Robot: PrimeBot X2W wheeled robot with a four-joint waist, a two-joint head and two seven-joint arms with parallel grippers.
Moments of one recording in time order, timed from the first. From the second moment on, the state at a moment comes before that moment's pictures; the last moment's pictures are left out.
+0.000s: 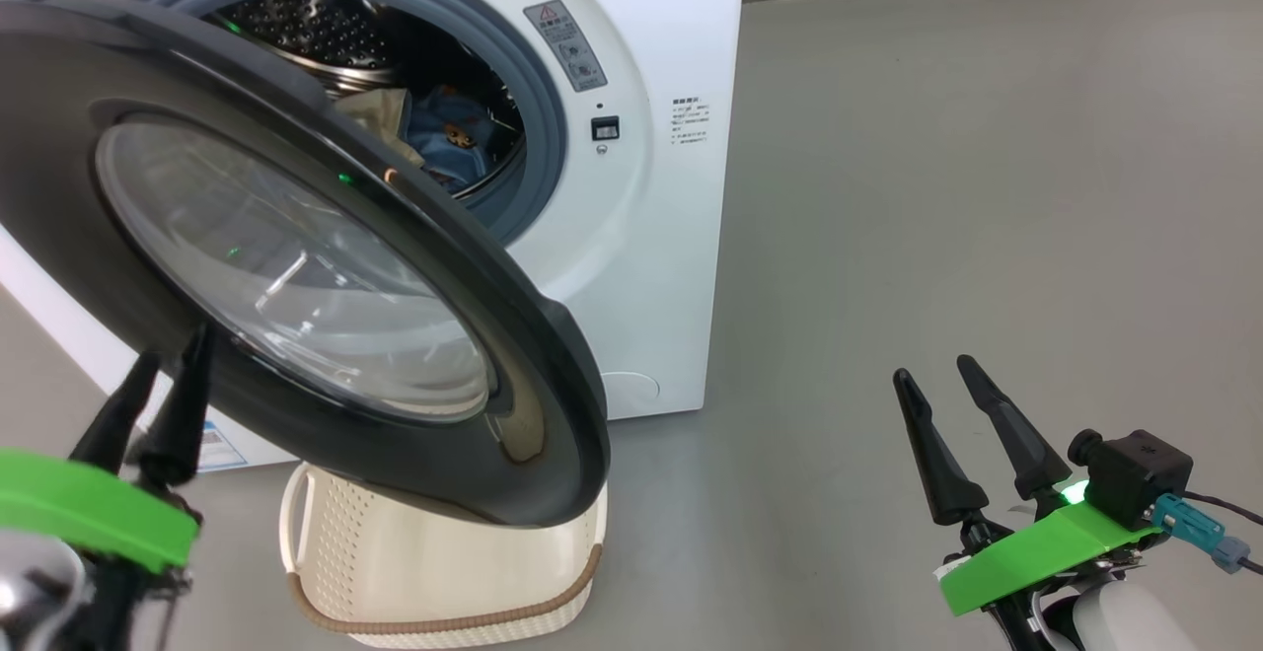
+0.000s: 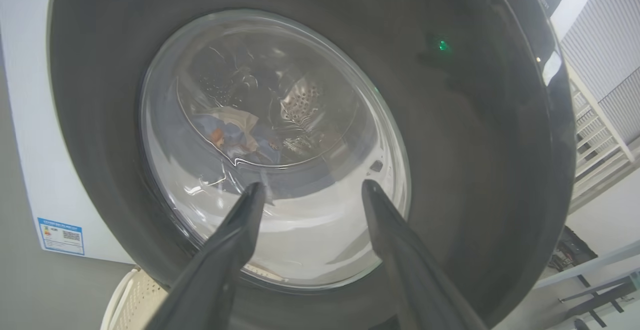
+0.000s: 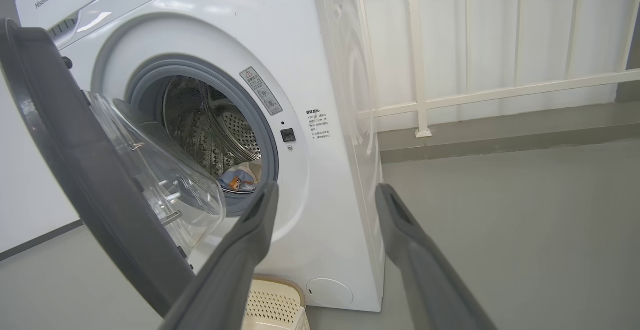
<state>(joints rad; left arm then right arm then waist) -0.18 0.15 0.19 -0.10 -0.80 -0.12 0.40 -0.16 -0.20 0.19 0.19 0.48 0.13 -0.26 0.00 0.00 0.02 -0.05</state>
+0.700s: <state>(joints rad) -0.04 0.12 0.03 0.09 -0.45 -0.12 -0.20 -0.17 -0.21 0.18 0.19 0.48 0.13 -0.26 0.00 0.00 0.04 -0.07</state>
